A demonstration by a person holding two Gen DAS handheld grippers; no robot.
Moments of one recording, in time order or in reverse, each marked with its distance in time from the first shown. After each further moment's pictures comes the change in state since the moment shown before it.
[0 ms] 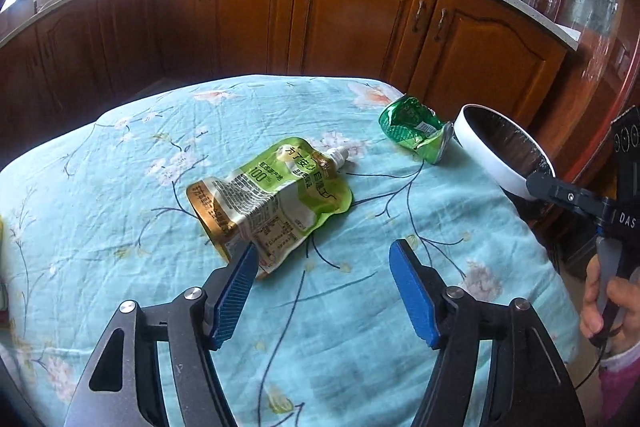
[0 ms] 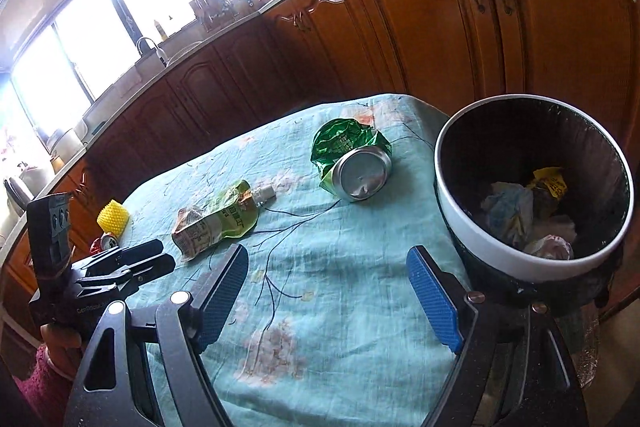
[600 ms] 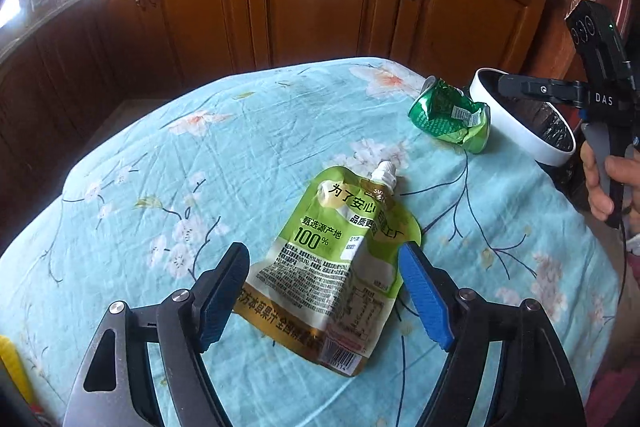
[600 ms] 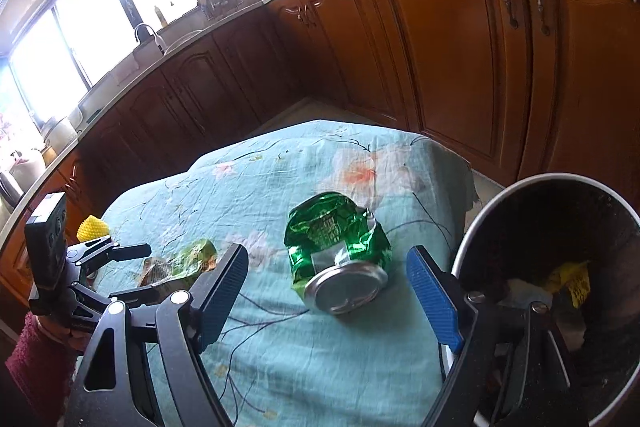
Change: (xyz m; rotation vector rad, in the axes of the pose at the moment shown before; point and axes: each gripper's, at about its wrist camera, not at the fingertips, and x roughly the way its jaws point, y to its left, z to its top) left arm 0.069 0.050 0.061 0.211 0.130 -0.083; right arm 0.075 -0.015 0.084 -0.070 0.050 0.007
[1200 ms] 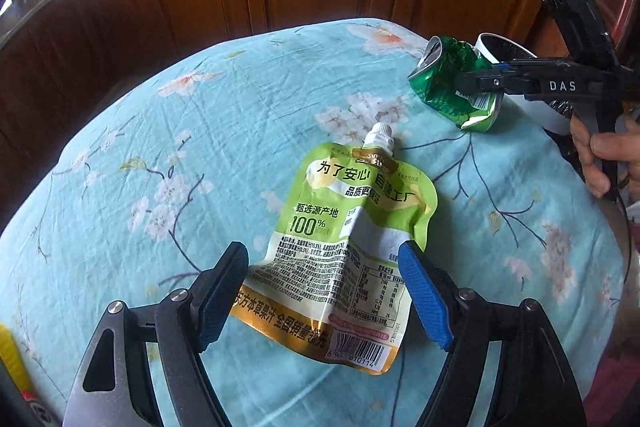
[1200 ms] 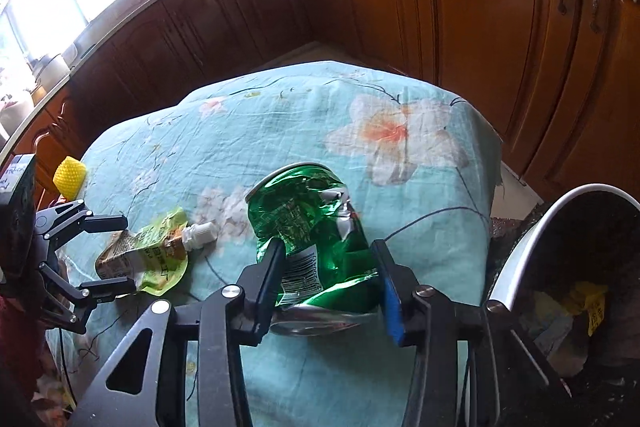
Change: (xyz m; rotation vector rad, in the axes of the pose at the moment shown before) left arm 0.014 -0.016 -0.016 -0.011 0.103 0.012; right arm 0.048 0.021 -0.014 -0.124 0.190 -0.031
